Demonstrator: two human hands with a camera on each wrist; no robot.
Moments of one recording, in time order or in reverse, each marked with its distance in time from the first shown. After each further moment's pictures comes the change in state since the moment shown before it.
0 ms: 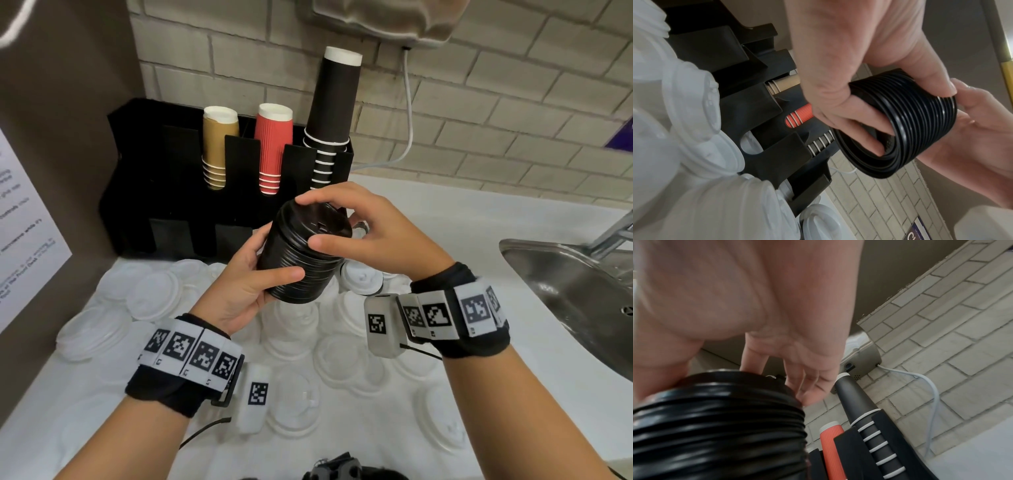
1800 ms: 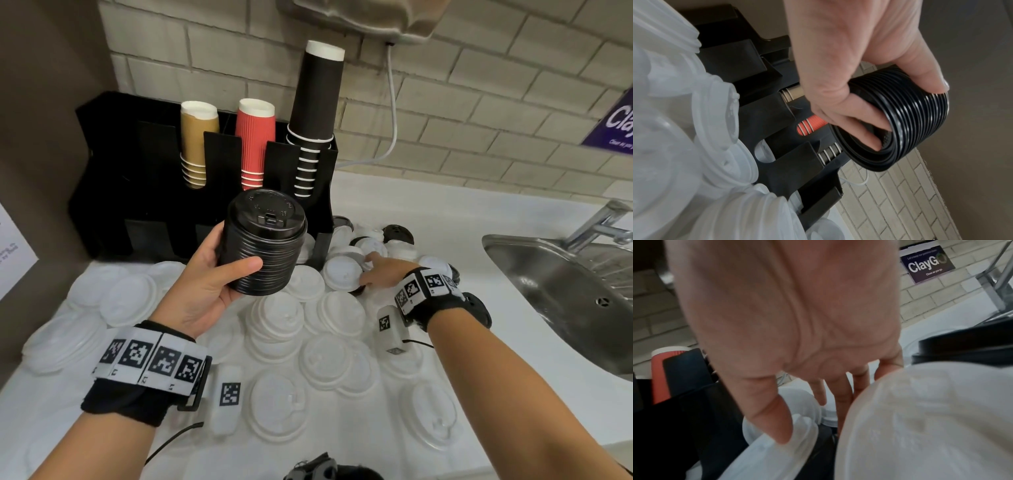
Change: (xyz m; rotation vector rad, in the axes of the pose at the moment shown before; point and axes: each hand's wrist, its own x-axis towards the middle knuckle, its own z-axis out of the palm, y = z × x) left_hand 0.001 0.002 -0.020 -0.036 0.107 0.048; right_hand -0.027 0.152 0.003 -0.384 -0.401 1.105
